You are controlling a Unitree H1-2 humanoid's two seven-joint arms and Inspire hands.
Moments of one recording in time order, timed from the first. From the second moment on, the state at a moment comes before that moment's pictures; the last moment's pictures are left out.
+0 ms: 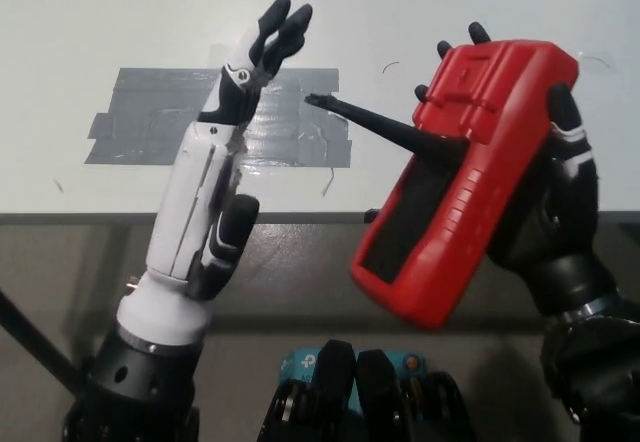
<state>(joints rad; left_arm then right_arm) -0.39 0.01 -0.17 -0.63 0.20 0.03 -0.07 -0.36 0.06 -0.03 -0.51 1.15 0.48 -0.17</state>
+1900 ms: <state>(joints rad) -0.29 -0.05 -0.23 -0.67 0.41 -0.27 -0.06 -0.38 0.02 -0.07 -0.56 1.30 0.47 -0.23</state>
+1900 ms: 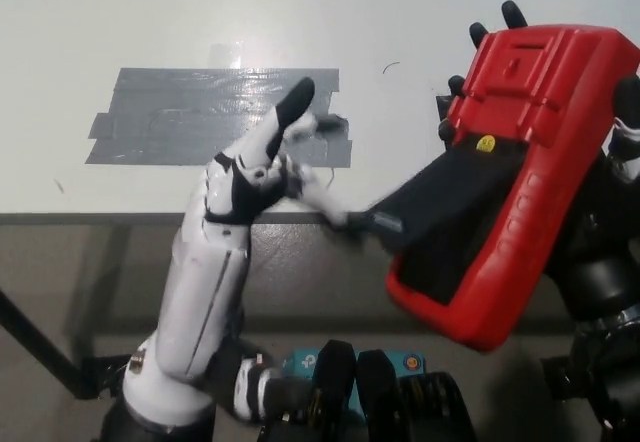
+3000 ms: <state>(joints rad) -0.29 -0.09 -0.21 -0.62 0.59 -0.41 -0.04 -0.39 0.05 -0.10 -0.54 1.30 0.46 -0.29</state>
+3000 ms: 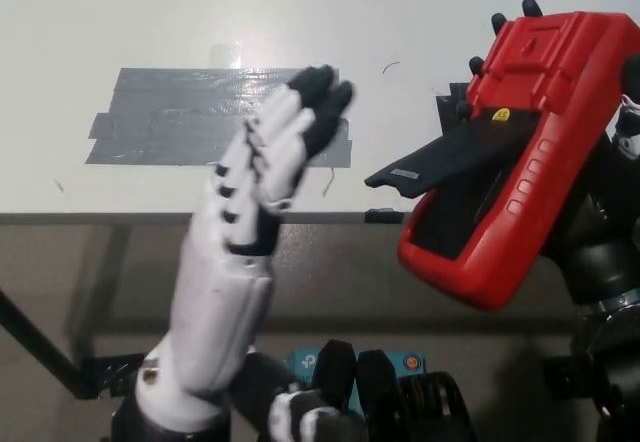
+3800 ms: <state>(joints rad) -0.19 -0.08 -0.30 -0.58 0.57 -0.40 -0.09 -0.40 0.10 -0.10 -0.58 1.31 0.44 -0.40</state>
